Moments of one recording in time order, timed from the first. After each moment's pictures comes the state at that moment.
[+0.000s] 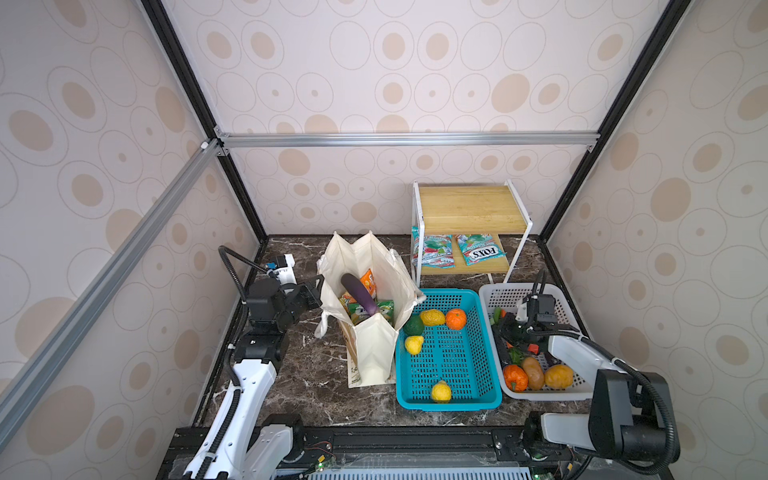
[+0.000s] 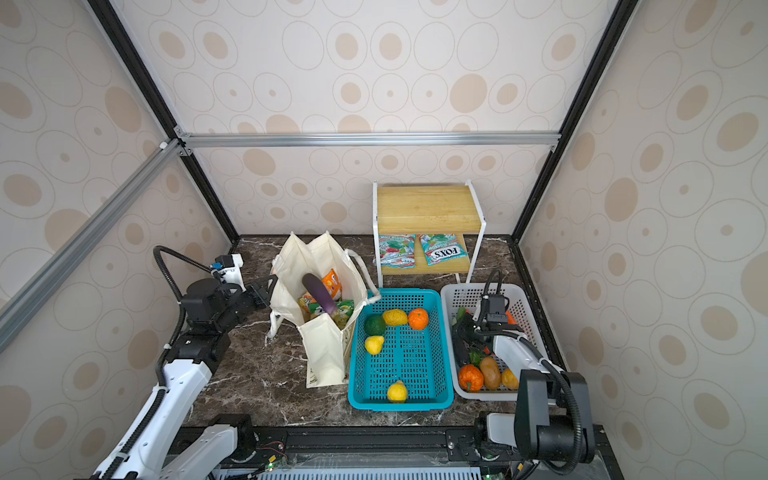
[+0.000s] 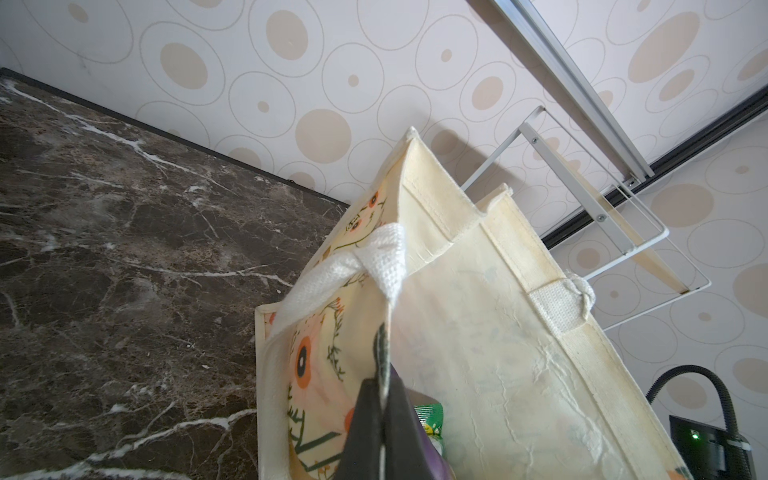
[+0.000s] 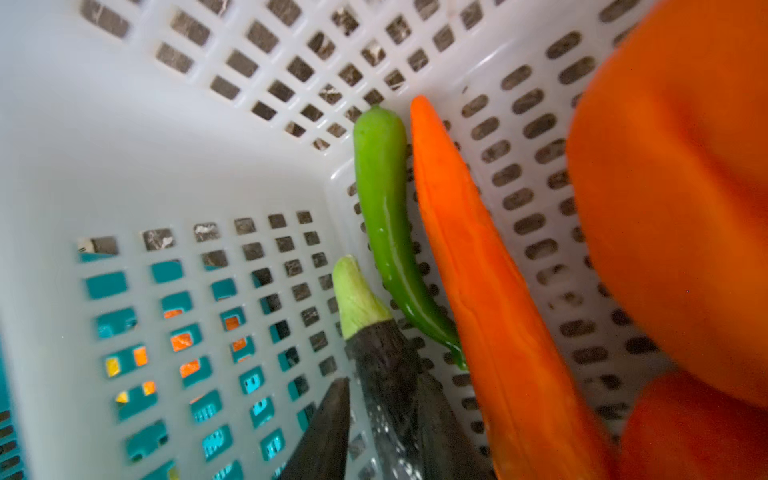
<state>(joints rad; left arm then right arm) -0.01 0.91 0.73 -0.09 0.36 -0.52 -0.07 1.29 0.62 -0.37 -0.25 0.54</state>
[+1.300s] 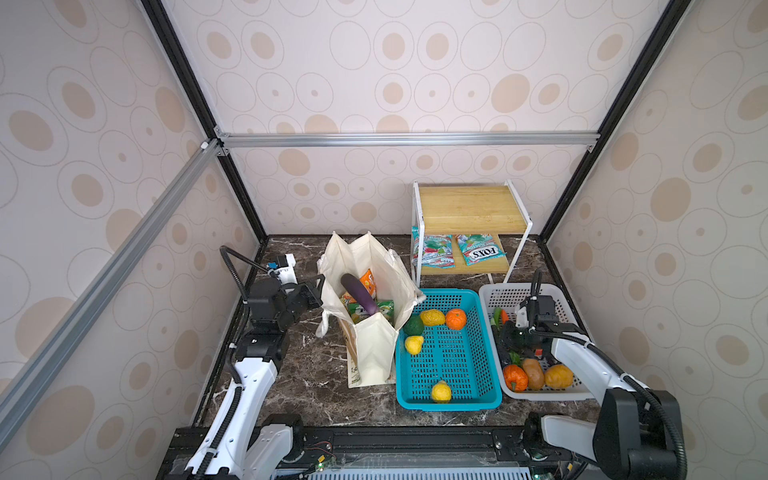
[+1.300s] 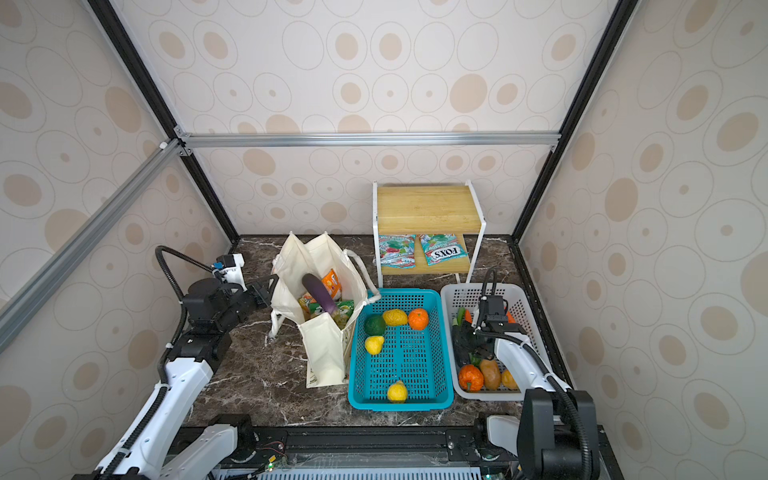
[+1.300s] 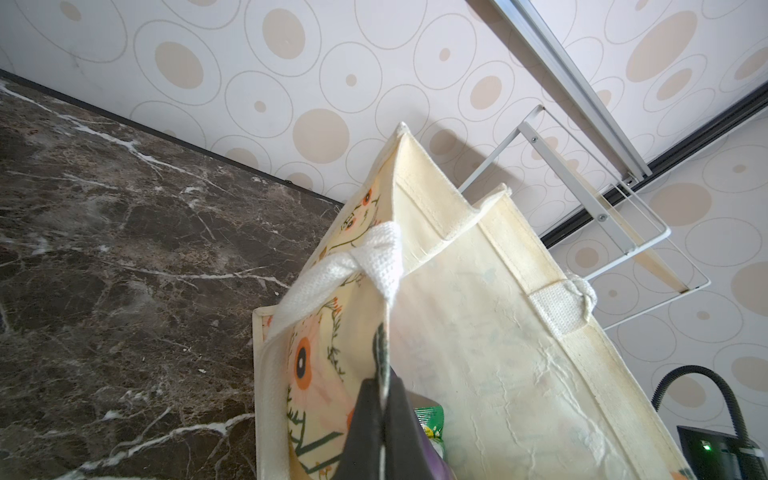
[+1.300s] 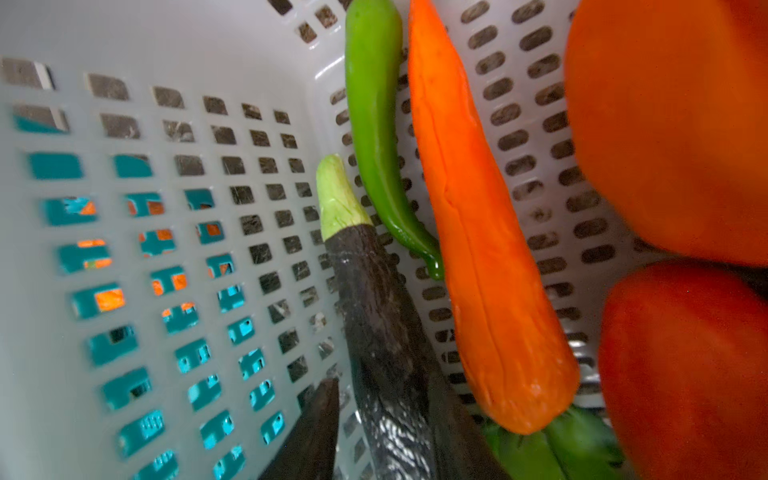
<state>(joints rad) -0.01 0.92 0.72 -0.07 0.37 -0.52 -0.04 1.25 0.64 -0.54 -0.24 0.41</state>
